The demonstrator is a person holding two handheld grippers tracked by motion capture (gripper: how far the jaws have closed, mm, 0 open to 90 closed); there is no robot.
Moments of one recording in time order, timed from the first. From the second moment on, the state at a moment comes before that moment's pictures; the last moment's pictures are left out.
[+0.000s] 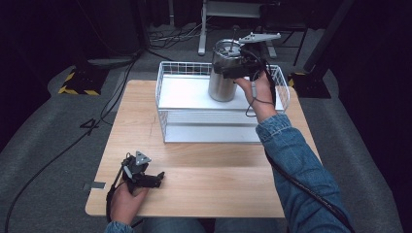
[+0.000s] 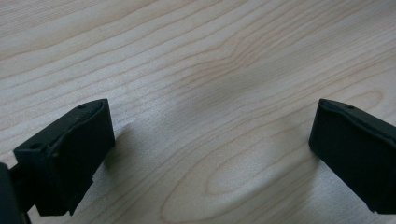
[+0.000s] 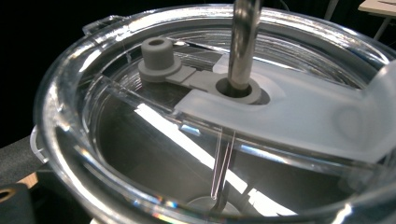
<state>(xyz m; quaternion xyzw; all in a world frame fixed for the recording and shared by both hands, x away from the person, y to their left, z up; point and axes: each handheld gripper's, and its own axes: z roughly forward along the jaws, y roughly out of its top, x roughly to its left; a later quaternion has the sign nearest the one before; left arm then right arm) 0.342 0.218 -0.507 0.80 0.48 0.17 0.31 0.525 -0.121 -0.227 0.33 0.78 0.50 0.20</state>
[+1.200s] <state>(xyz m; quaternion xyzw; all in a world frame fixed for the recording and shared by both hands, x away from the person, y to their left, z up) 0.342 0.218 -0.506 0.80 0.48 0.17 0.31 0.519 -0.132 -0.229 0.30 0.78 0.50 0.22</state>
